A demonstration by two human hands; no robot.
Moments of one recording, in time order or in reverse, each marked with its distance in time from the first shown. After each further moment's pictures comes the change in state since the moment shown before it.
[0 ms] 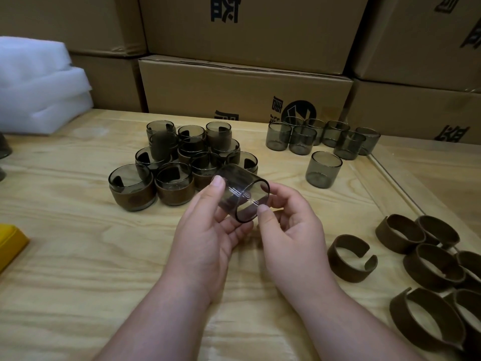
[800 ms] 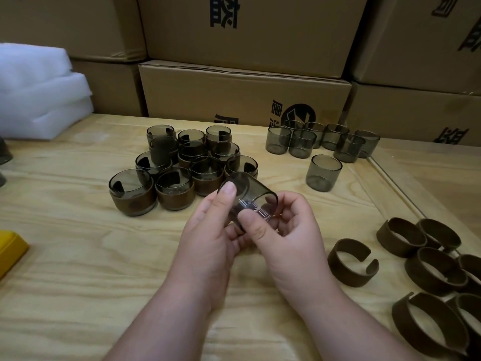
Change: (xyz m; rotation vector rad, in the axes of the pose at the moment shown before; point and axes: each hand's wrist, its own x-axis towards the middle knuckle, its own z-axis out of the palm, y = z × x) left_hand -0.001 -0.004 0.002 0.056 -0.009 -0.029; right_hand -0.001 -0.008 -0.003 0.118 -0.065 0.119
